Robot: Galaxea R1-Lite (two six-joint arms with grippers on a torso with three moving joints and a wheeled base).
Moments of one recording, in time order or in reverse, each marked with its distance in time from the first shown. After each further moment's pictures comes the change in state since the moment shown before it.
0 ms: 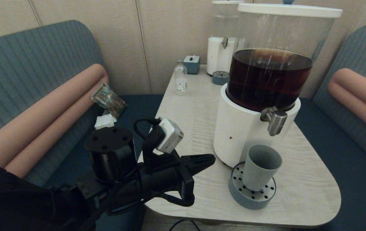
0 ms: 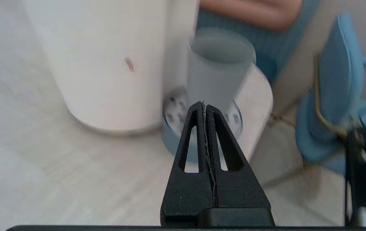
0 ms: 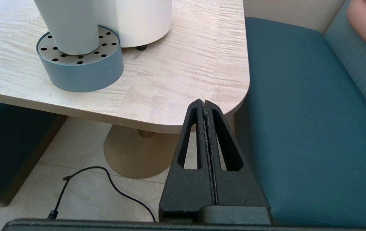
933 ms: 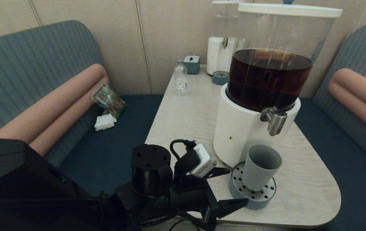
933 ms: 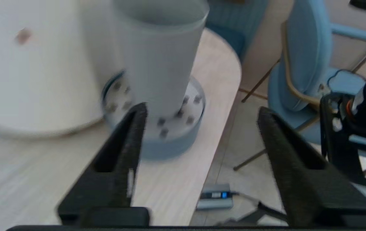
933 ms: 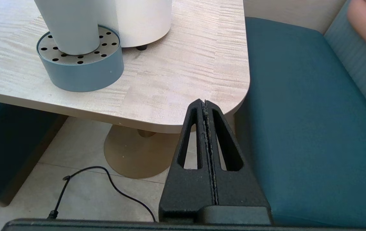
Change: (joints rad) left arm -0.109 0.162 -0.070 -0.013 -0.040 0.040; right arm 0.000 0.000 0.000 0.000 0.000 0.000
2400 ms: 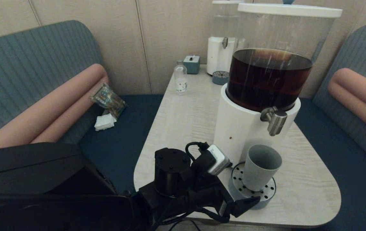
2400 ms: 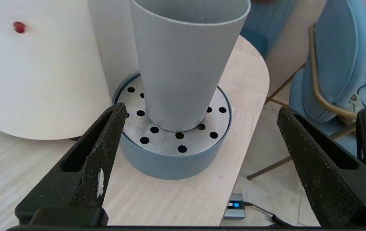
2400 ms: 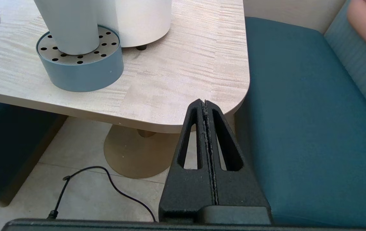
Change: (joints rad) left arm -0.029 0.117 -0.090 -0.032 0.116 -0.012; right arm 0.000 0.000 0.000 0.000 0.000 0.000
